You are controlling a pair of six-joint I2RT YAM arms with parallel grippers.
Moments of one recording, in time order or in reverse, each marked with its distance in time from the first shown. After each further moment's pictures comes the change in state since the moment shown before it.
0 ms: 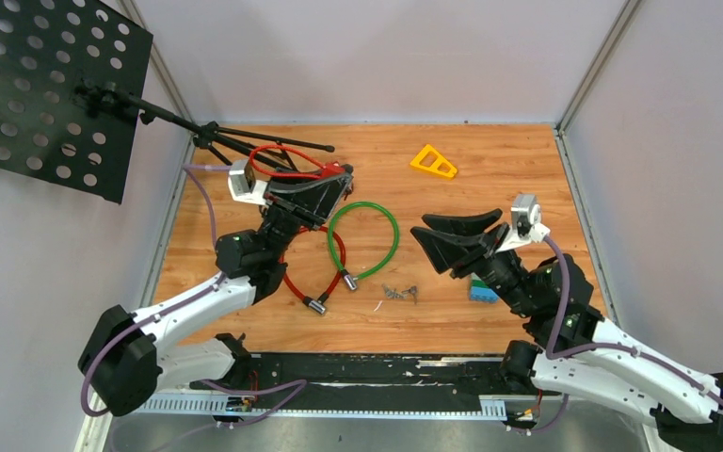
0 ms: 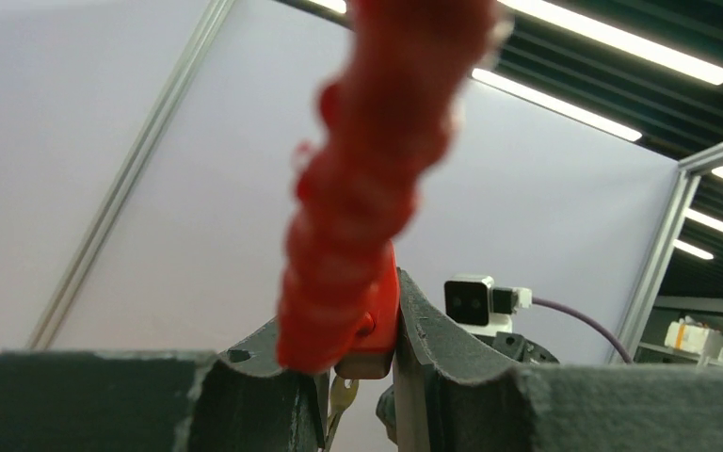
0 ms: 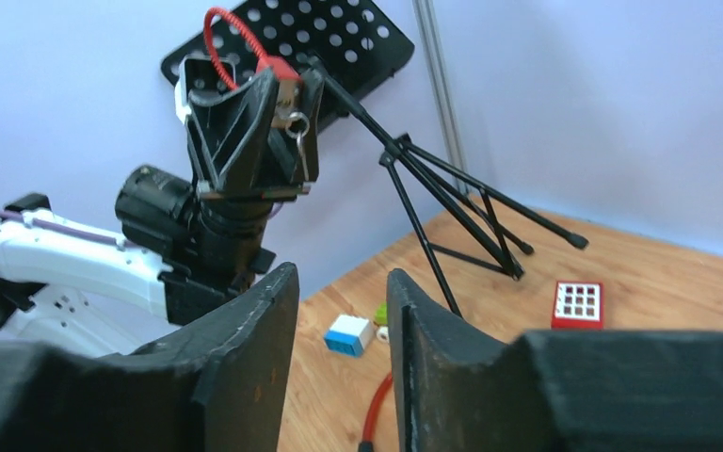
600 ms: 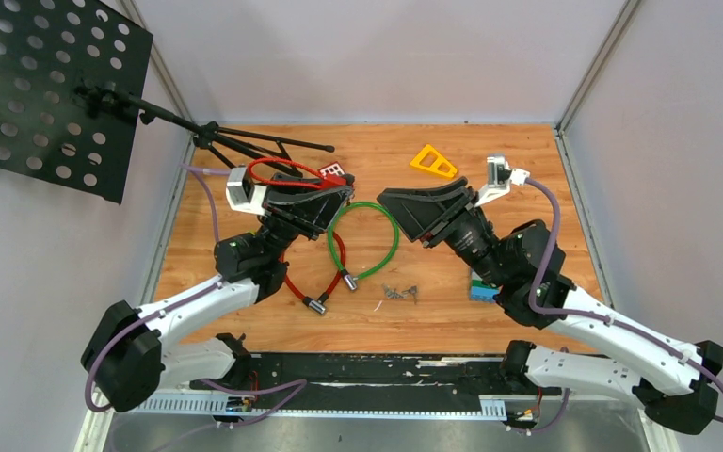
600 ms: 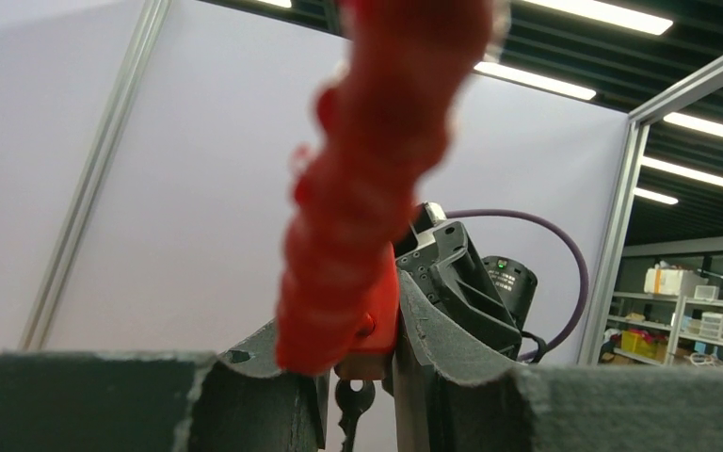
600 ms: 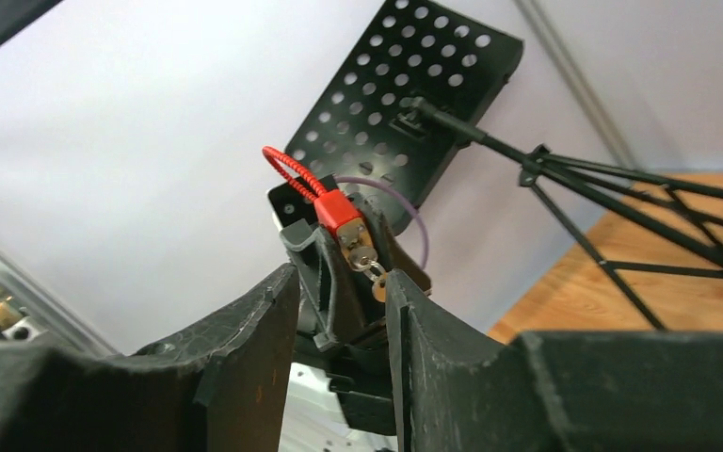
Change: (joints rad) left arm 0.000 0.020 -0.004 0.147 0.117 0.043; right arm -0.003 0.307 0.246 0.129 -0.006 0.408
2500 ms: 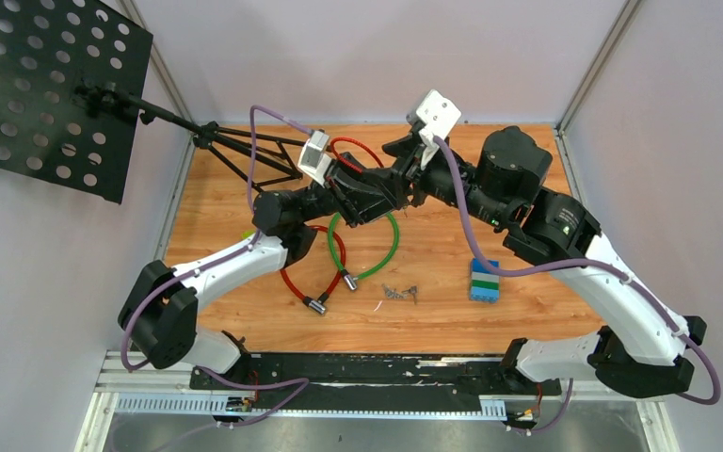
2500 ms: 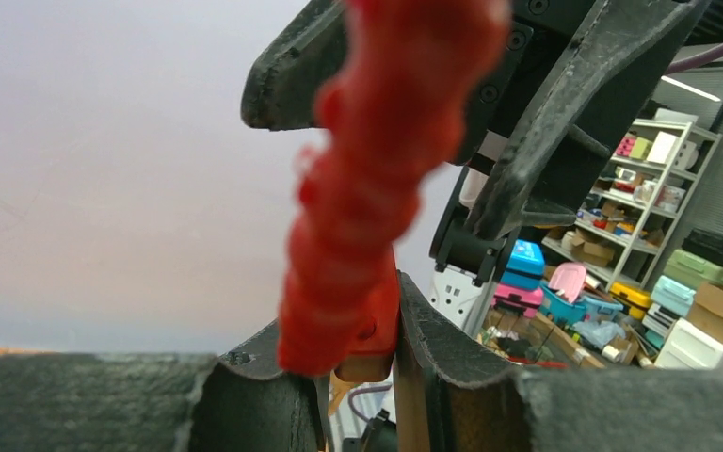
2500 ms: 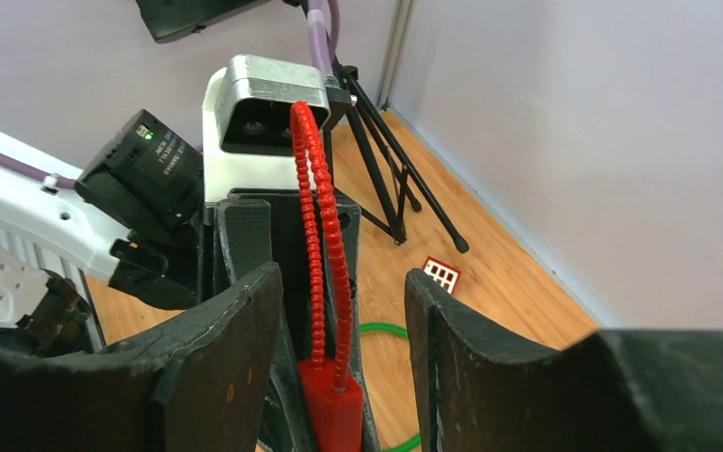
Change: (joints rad) left arm 0.005 0.277 0.302 -0.177 0.449 -0.092; right arm -0.086 0.379 0.813 -0.875 -0.172 -0.819
